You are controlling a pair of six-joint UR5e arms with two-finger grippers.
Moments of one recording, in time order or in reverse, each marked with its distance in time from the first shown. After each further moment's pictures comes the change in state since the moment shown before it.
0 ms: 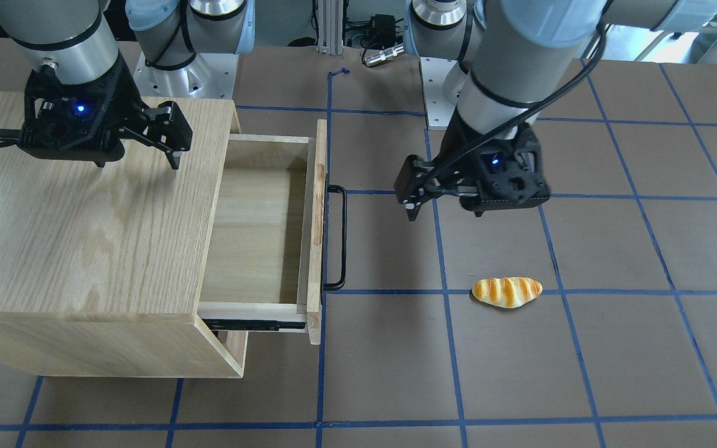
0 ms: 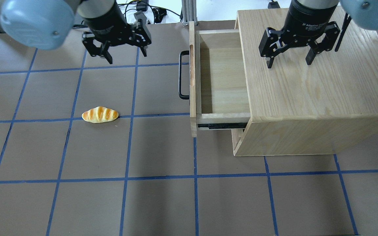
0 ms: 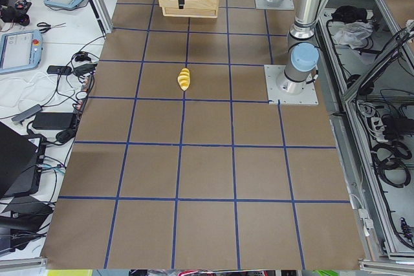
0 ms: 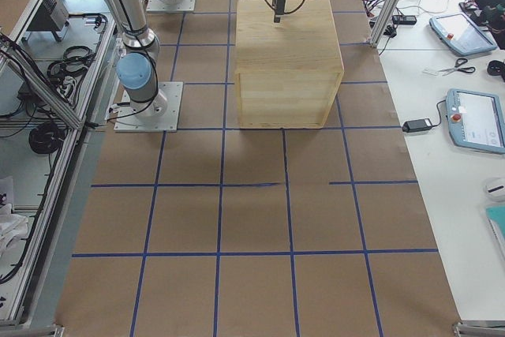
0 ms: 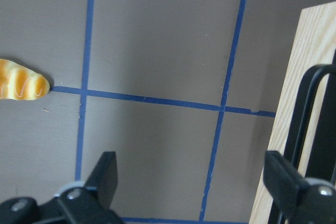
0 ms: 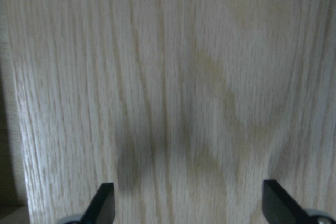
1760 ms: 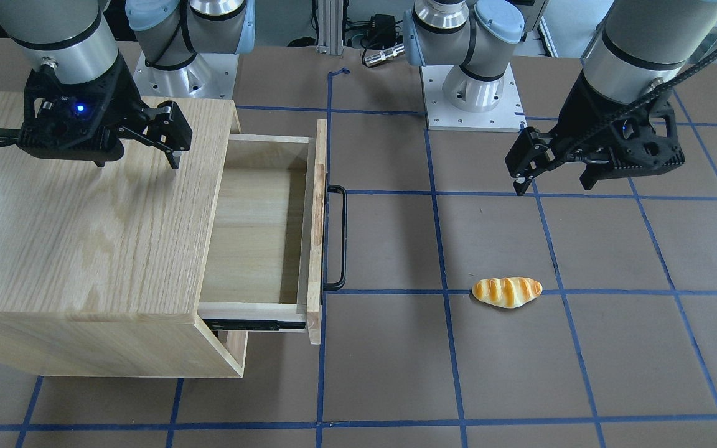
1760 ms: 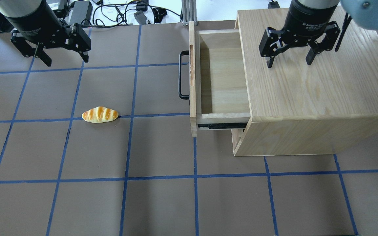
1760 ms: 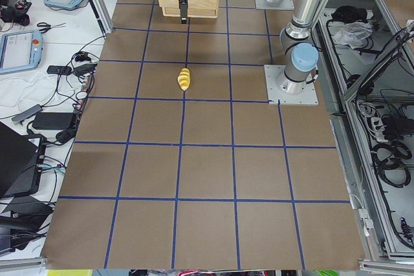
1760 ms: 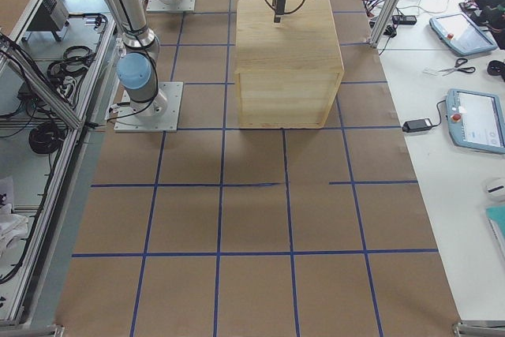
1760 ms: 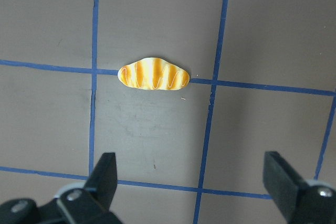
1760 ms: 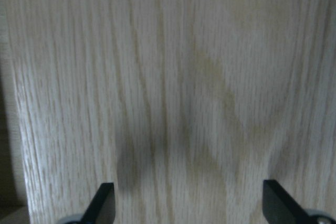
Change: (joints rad) left arm 0.163 0.095 -0.068 -0.049 0.093 0.210; right arm 0.000 0.000 0.000 0.000 0.000 0.000
